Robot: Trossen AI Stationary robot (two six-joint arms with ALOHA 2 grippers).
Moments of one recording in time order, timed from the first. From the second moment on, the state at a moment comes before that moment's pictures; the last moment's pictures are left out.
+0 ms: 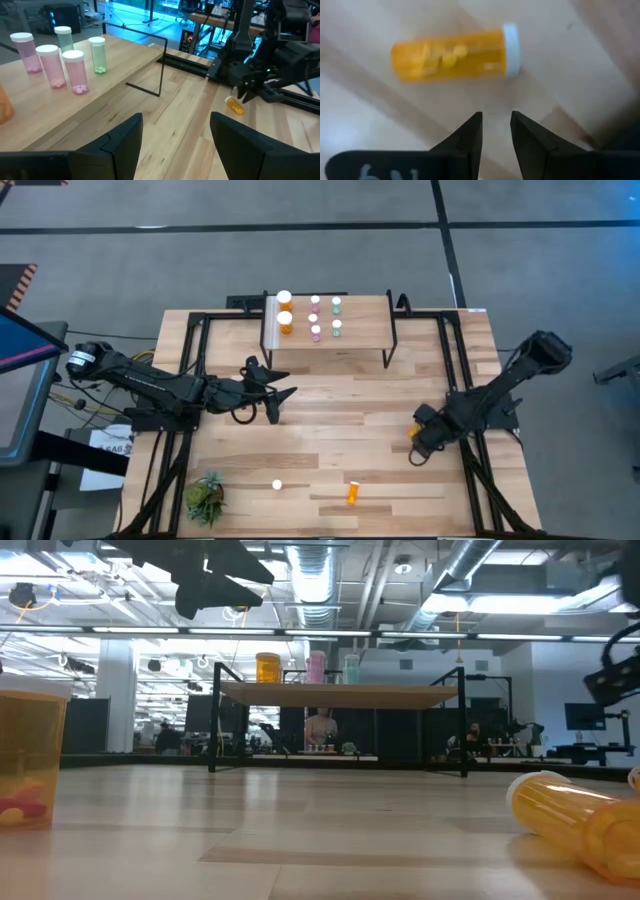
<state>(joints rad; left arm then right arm) -0.22 1.11 0.65 0.18 -0.61 -0.33 0.56 1.23 0.52 -0.88 0.00 1.39</state>
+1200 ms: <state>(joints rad) -0.22 1.11 0.65 0.17 -0.61 -0.33 0.27 1.29 0.53 -0.87 0.01 1.03</state>
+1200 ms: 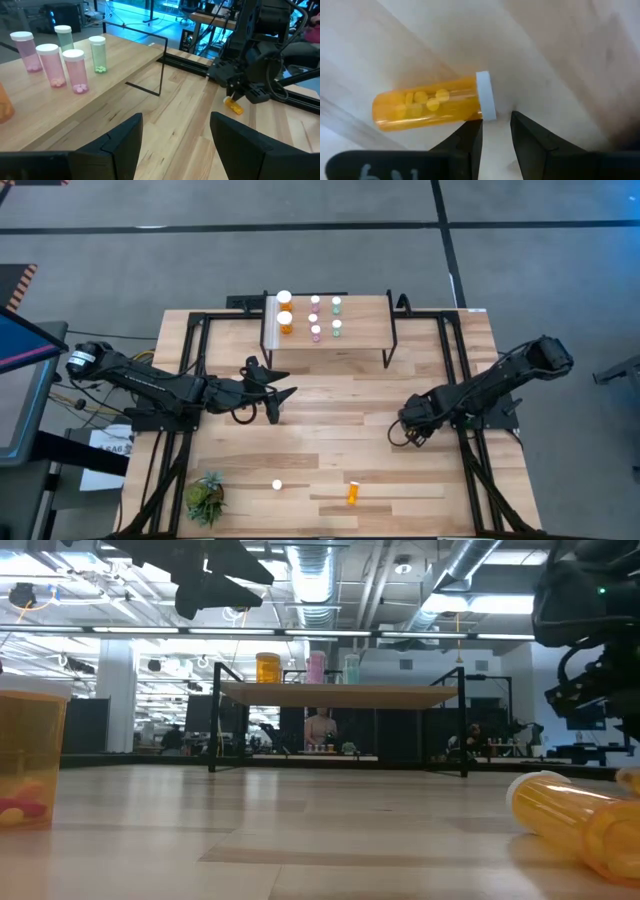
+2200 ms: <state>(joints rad) -0.22 1.11 0.65 0.17 -0.61 -0.34 0.20 1.30 0.65 -0.72 0.09 0.91</state>
